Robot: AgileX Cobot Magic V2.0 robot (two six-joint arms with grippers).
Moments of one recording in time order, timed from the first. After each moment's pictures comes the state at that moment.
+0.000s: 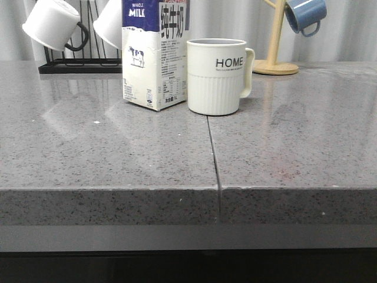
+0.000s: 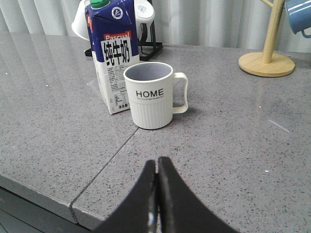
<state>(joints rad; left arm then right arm) -0.04 0.47 -0.40 -0.15 0.12 0.15 0.39 0.26 -0.39 0.14 0.34 -0.02</state>
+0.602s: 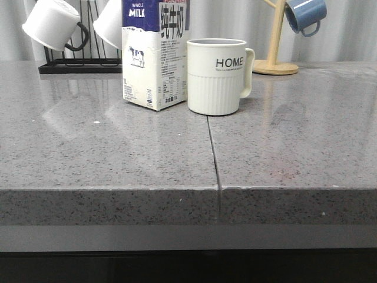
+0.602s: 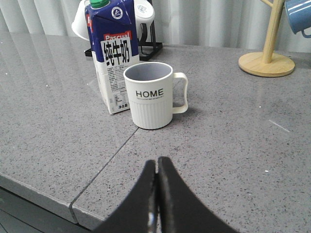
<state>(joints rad) -0.03 0.18 -0.16 -0.15 0.13 0.15 0.39 0.26 -0.39 0.14 0.34 -0.02</state>
